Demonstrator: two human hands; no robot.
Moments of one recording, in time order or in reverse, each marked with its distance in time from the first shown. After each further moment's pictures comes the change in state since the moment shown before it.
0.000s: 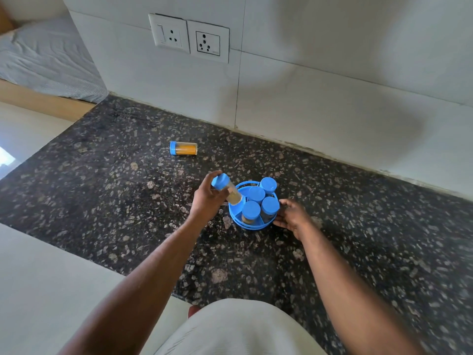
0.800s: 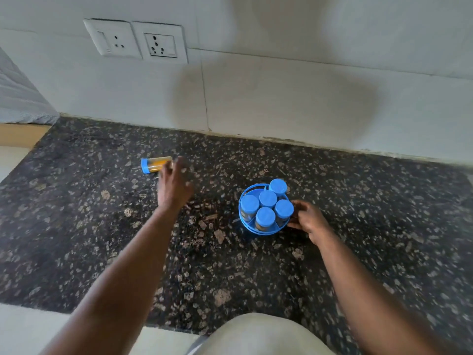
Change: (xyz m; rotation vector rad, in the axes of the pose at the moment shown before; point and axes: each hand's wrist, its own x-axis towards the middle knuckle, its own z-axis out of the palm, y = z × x) left_hand 0.108 0.000 -0.031 0.785 0.048 0.251; right_hand 0.006 0.011 -0.049 0.107 0.240 0.028
